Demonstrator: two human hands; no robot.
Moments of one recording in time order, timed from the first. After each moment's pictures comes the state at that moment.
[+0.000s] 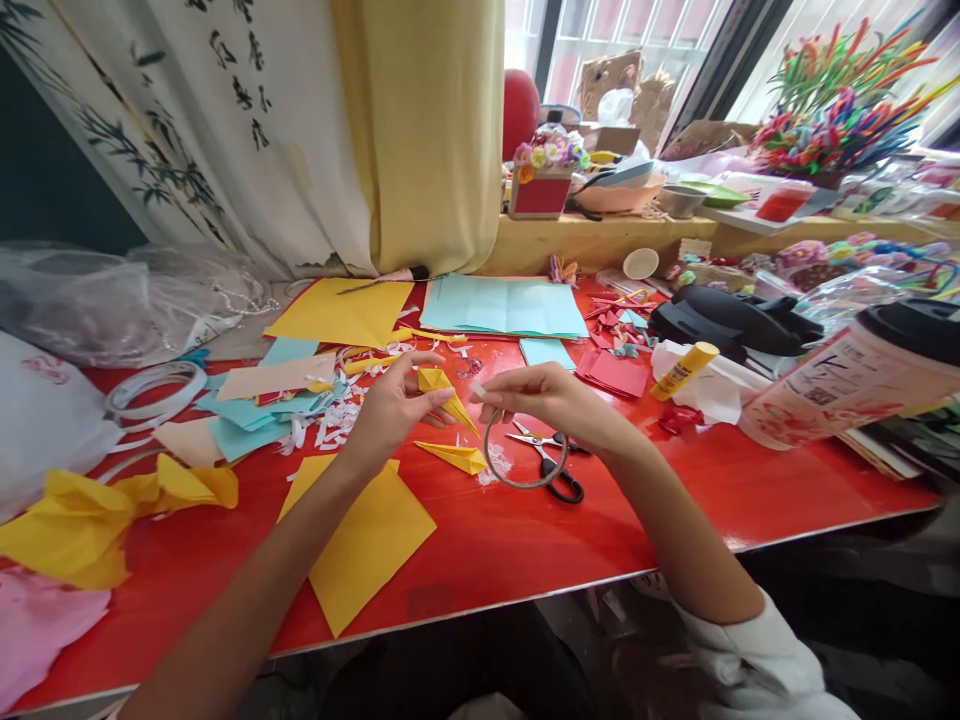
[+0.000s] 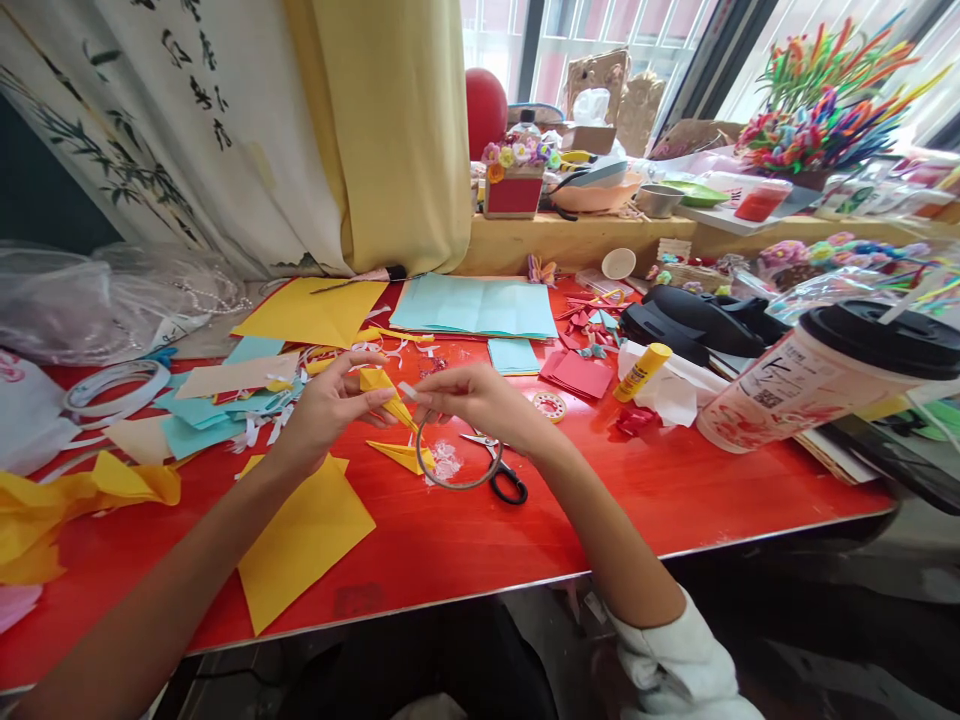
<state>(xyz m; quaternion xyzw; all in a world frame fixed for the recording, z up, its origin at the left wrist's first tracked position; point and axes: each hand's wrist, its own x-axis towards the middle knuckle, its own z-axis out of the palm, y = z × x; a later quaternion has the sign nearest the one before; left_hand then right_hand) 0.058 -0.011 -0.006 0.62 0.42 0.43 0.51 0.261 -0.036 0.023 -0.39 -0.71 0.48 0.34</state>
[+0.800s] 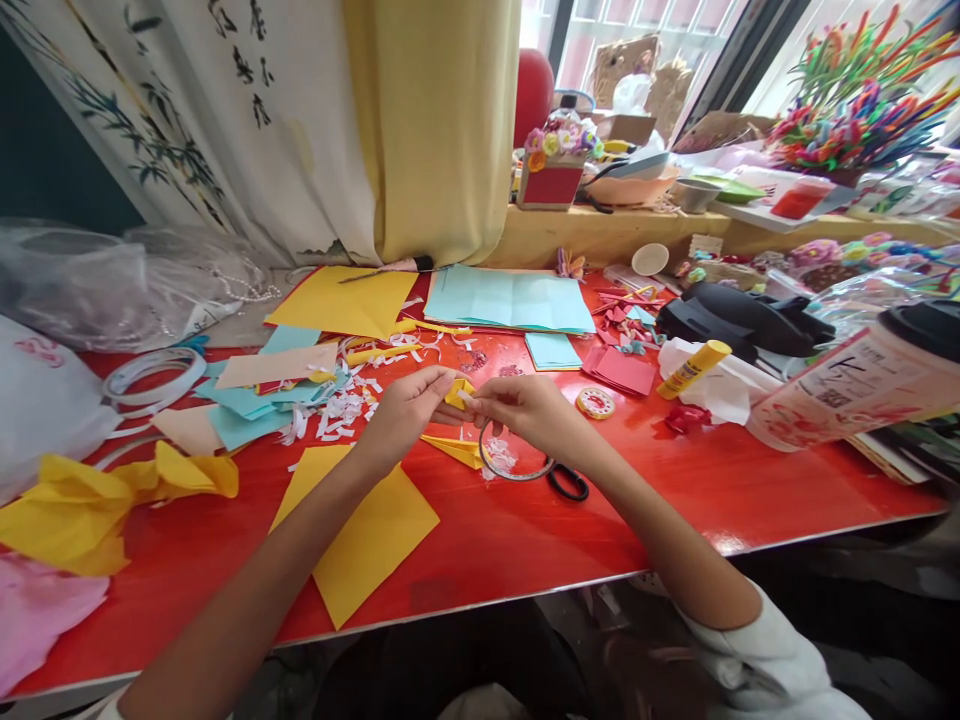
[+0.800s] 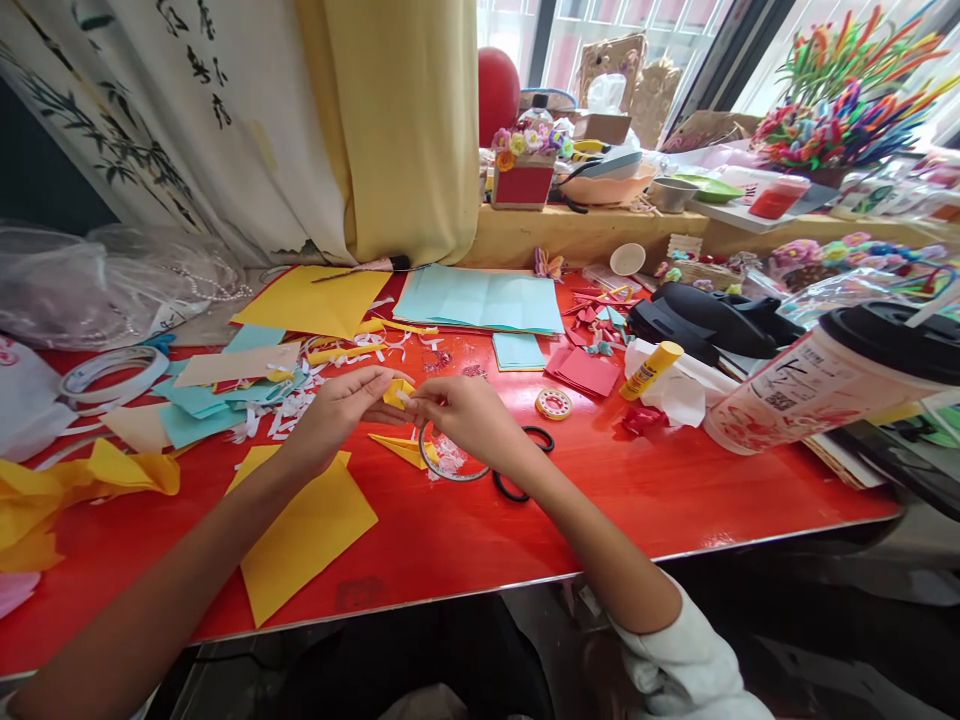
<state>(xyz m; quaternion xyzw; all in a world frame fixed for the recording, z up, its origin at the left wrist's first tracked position) 0.063 -0.017 -0.011 0.61 0.40 0.39 0.56 0.238 -0.036 0.003 -0.47 -0.75 0.35 0.30</state>
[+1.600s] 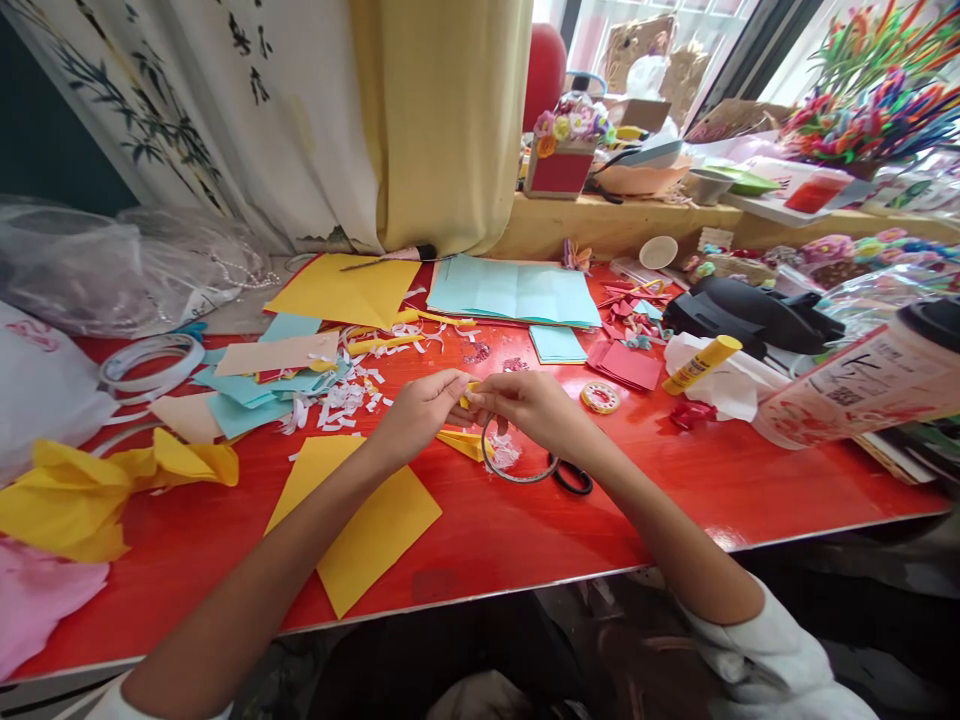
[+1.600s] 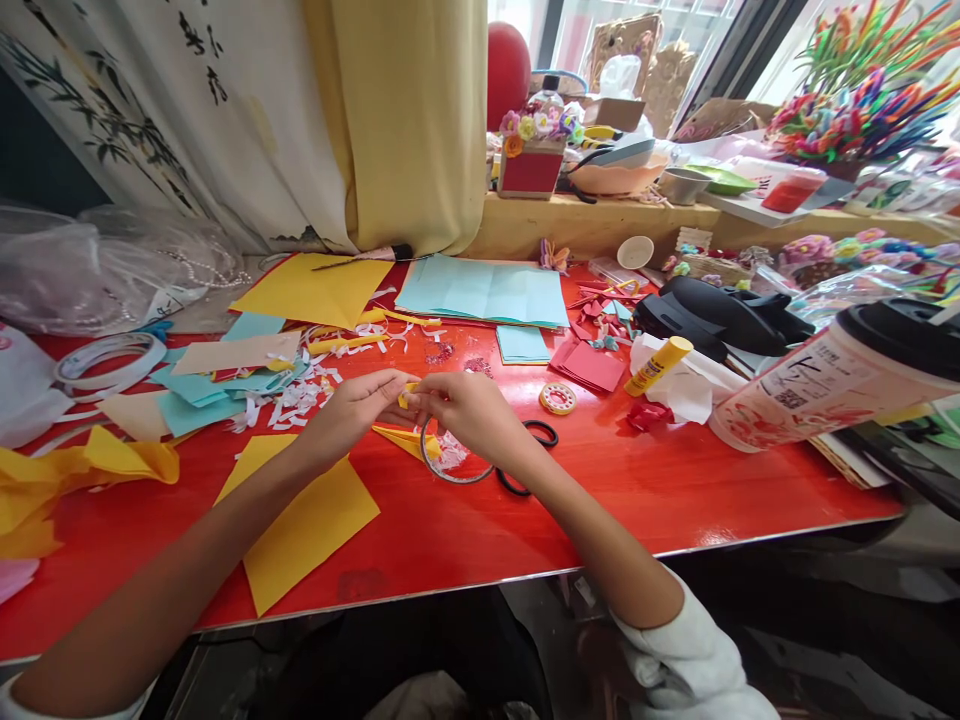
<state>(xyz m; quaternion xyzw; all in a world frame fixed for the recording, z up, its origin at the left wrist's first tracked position) 0.066 -0.019 -0.018 0.63 0.39 0.35 0.57 0.237 -0.034 -0.004 -0.48 -0.76 0.35 0.27</state>
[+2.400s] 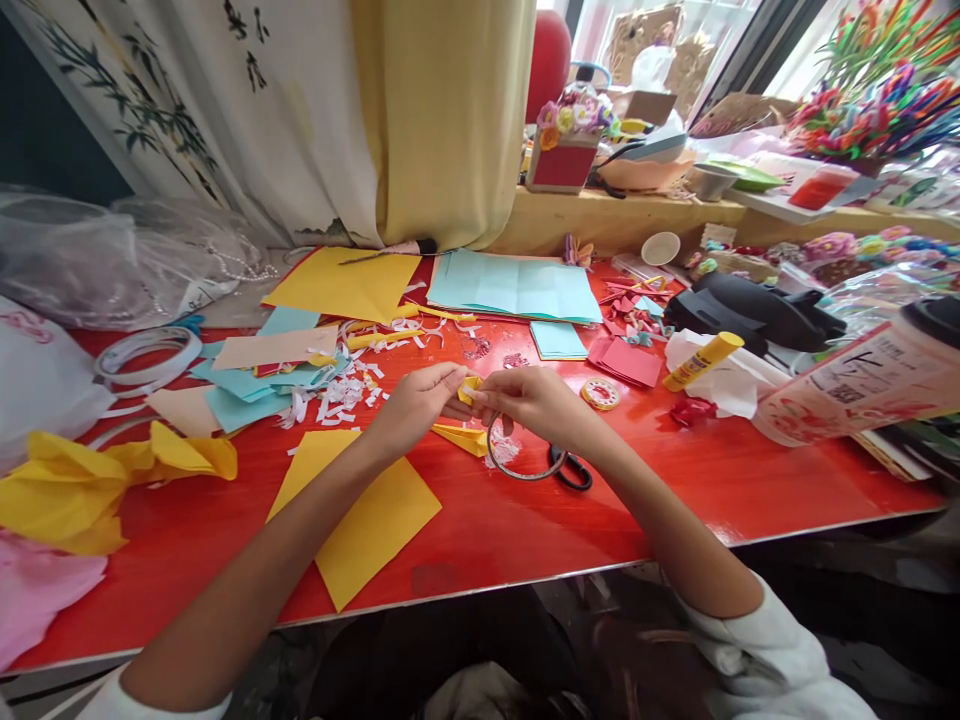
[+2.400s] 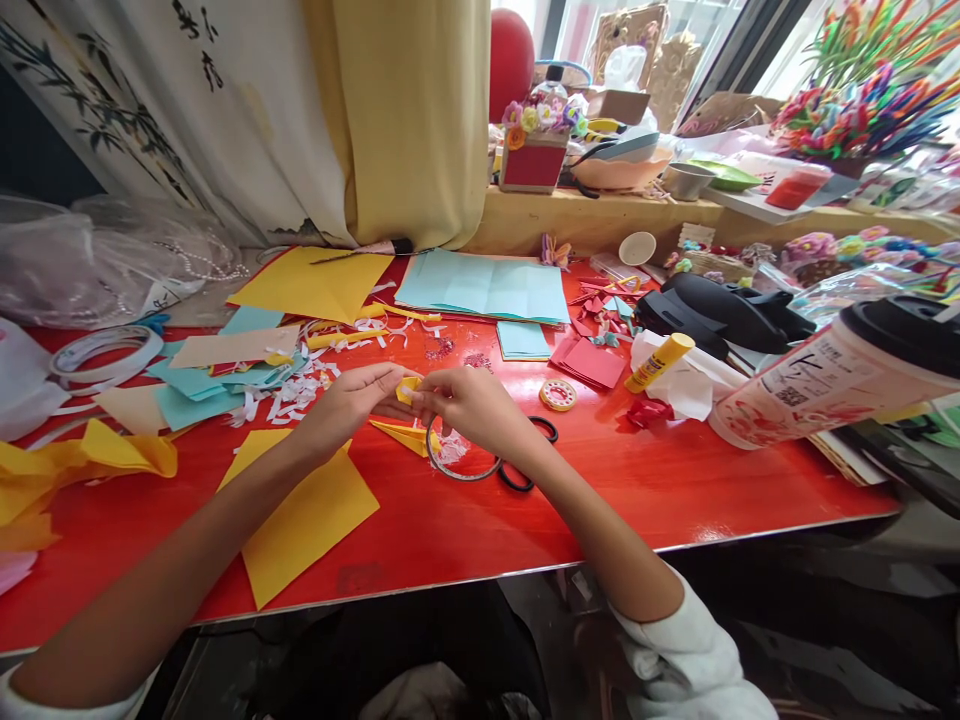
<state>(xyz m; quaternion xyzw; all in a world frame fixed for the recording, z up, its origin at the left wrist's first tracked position) 0.065 -0.017 -0.018 0.62 0.39 0.35 0.59 0.240 -0.034 -0.002 -0.48 -0.76 0.37 0.25</state>
